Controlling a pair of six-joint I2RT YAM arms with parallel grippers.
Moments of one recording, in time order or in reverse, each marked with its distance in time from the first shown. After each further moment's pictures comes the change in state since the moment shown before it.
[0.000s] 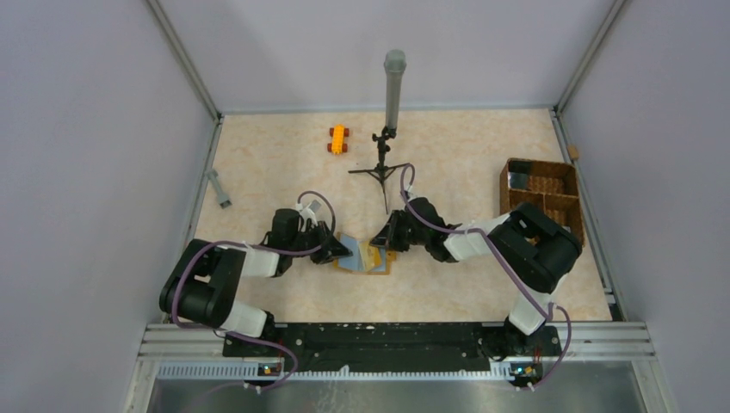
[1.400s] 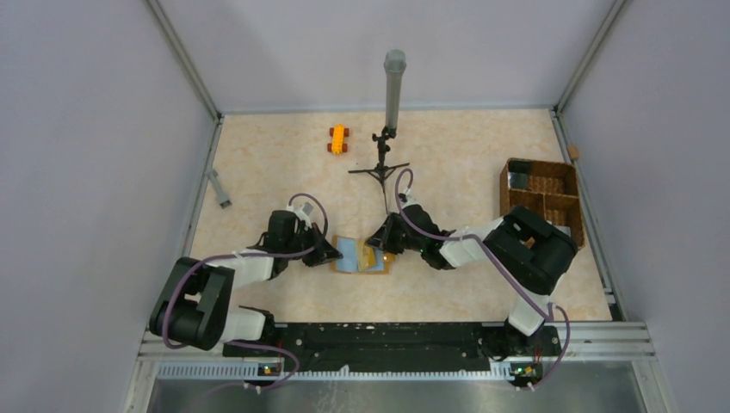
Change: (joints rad) left arm 0.018 -0.132 0.004 -0.227 -0.158 0.062; right arm 0.069 0.006 -0.020 0.080 0.139 0.048
